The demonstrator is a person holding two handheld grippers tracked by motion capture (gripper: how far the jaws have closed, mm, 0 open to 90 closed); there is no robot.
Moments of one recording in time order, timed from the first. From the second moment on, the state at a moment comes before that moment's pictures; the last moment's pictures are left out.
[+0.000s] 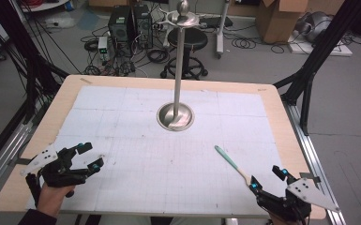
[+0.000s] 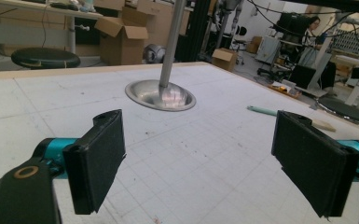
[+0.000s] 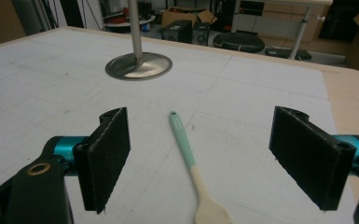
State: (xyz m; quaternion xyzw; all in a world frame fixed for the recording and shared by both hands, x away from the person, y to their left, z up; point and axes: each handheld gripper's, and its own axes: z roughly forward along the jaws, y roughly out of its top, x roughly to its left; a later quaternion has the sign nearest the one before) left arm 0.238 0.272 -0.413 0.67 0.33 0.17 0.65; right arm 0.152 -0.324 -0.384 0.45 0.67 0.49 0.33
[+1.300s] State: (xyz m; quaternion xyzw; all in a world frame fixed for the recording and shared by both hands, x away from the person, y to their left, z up) left arm 0.237 0.274 -0.418 0.66 0.34 0.16 0.64; right arm 0.189 -0.320 -0.402 0.46 0.71 0.46 0.28
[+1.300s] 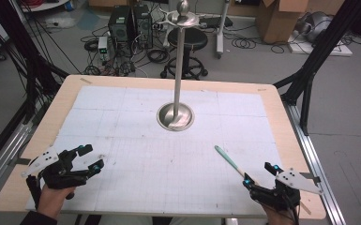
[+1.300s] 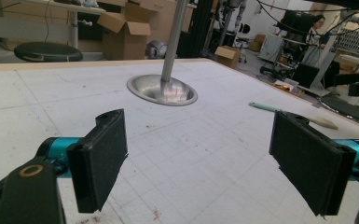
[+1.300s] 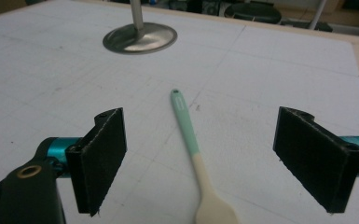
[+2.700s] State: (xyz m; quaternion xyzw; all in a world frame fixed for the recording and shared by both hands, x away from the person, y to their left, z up) left arm 0.237 0.273 -0.417 0.66 0.34 0.16 0.65; right arm 0.261 -0.291 -0.432 0.45 0.83 0.28 0.18
